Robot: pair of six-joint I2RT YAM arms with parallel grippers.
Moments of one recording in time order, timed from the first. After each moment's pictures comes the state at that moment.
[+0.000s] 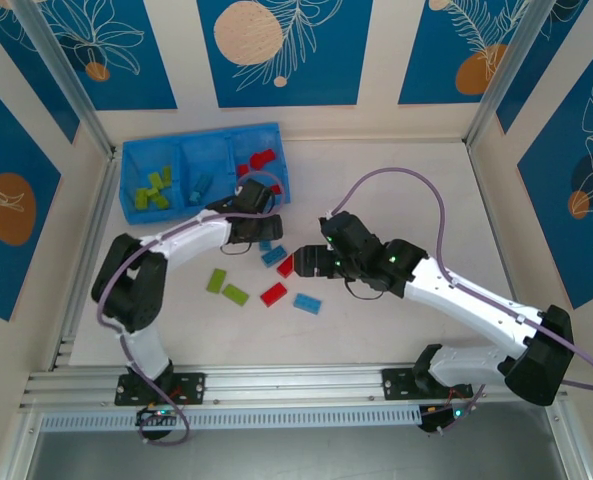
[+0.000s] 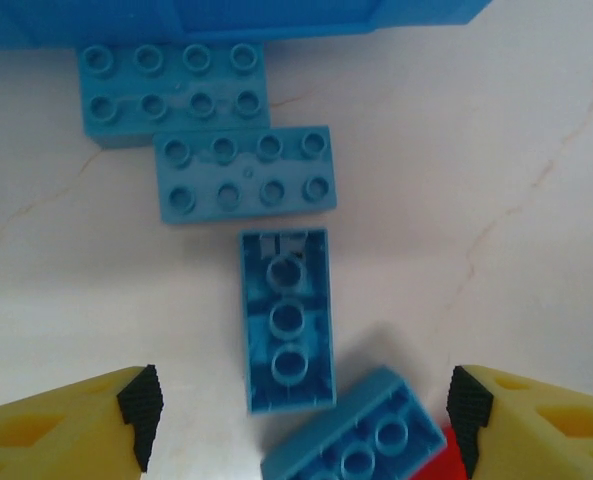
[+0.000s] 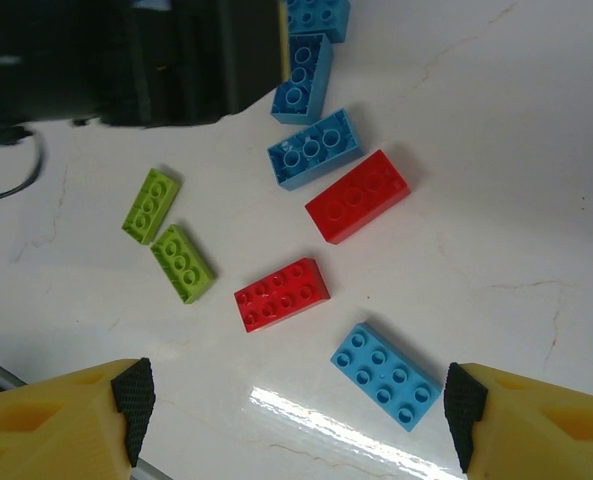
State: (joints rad) left arm -0.58 1.82 1.28 -0.50 -0.11 -0.60; right arm 0.87 1.19 1.05 -0.68 0.06 0.71
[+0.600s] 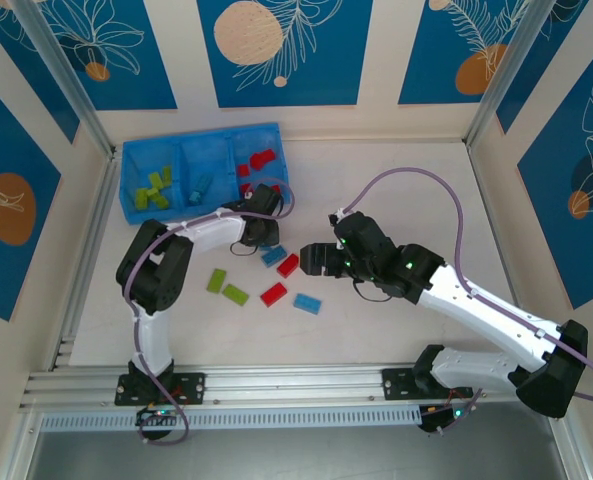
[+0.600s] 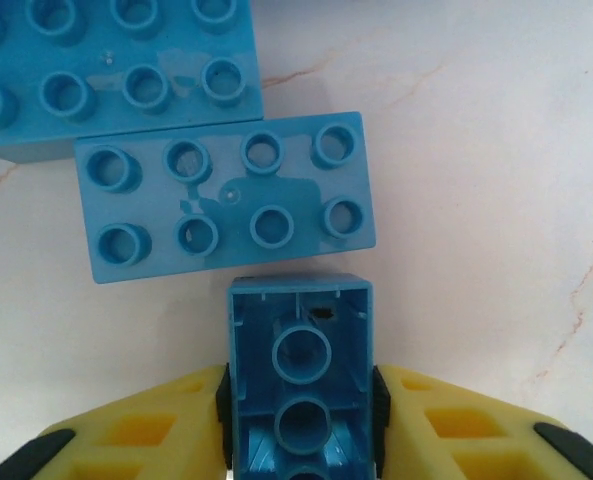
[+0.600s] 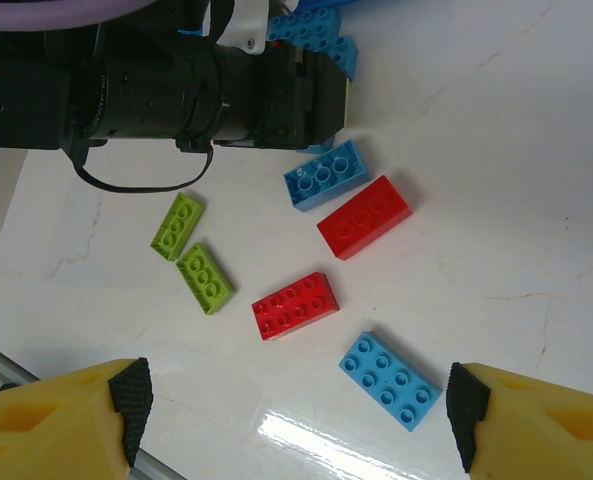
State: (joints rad) left arm -0.58 1.97 1.32 -0.47 -0.13 -0.55; right arm 0.87 1.11 1.03 -0.68 0.07 0.71
